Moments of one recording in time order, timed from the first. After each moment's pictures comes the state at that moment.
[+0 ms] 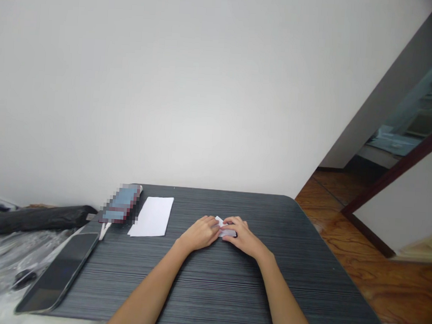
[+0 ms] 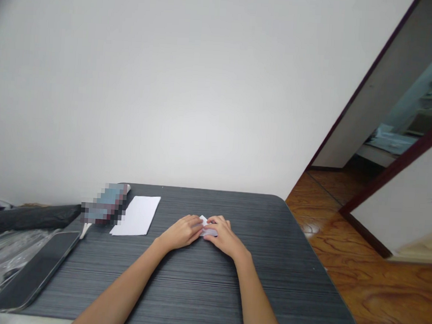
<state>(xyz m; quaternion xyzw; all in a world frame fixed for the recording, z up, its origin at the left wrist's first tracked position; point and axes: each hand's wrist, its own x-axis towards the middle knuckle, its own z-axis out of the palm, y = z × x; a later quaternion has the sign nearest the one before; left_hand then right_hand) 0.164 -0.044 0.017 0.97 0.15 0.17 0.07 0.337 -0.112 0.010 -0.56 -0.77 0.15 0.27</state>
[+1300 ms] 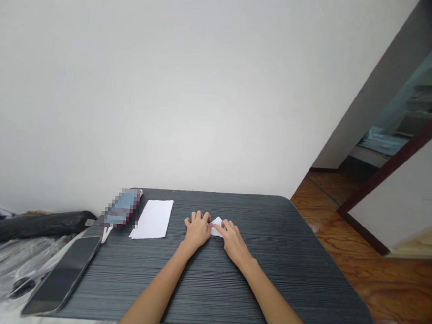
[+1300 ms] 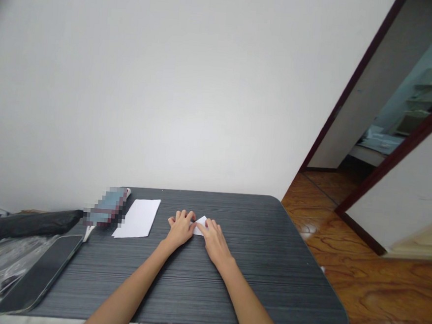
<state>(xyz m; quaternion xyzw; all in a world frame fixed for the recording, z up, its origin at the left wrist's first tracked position) 0.172 -0.049 0.008 0.86 0.49 0.15 0.08 0.302 -0.119 0.001 -0.64 -0.74 0.00 0.22</state>
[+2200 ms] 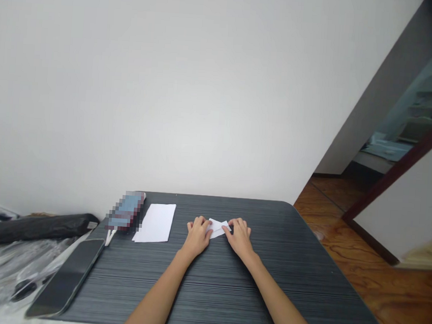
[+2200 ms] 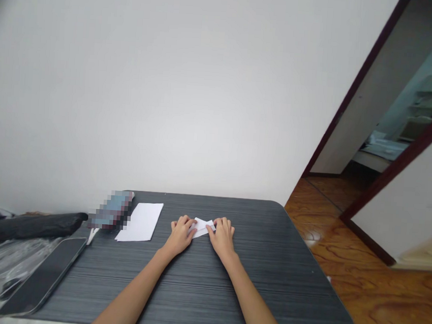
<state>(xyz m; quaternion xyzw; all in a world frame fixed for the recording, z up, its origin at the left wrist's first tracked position) 0.156 -0.047 -0.002 0.88 0.42 0.21 0.08 0.311 -0.096 -0.011 -0.75 -0.60 -0.01 0.29</state>
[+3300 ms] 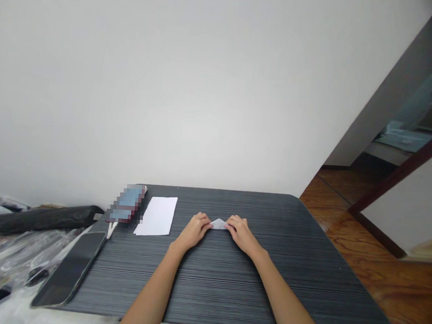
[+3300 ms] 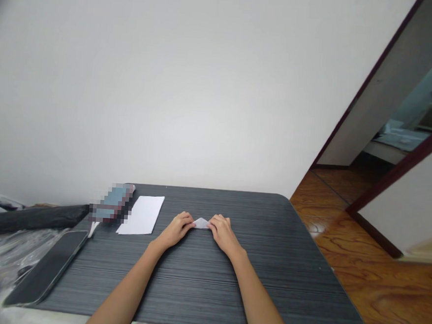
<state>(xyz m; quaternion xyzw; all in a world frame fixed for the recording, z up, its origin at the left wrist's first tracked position) 0.141 -0.030 0.002 0.92 0.28 0.23 0.17 0.322 -0.100 0.000 -0.60 -0.74 0.09 0.29</state>
